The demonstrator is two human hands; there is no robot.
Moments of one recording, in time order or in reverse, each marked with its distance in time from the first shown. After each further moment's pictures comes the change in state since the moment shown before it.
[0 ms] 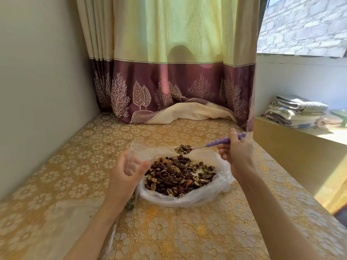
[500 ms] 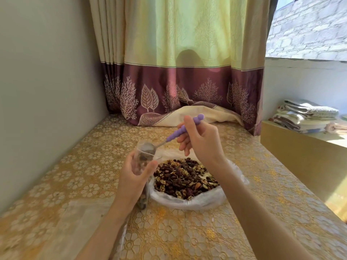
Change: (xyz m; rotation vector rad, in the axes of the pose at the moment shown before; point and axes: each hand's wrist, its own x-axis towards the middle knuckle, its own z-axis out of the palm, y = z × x) left_hand 0.001 0.002 -0.002 -0.161 0.007 -0.019; right_hand -0.045 -0.028 0.088 -0.127 -0.435 -0.373
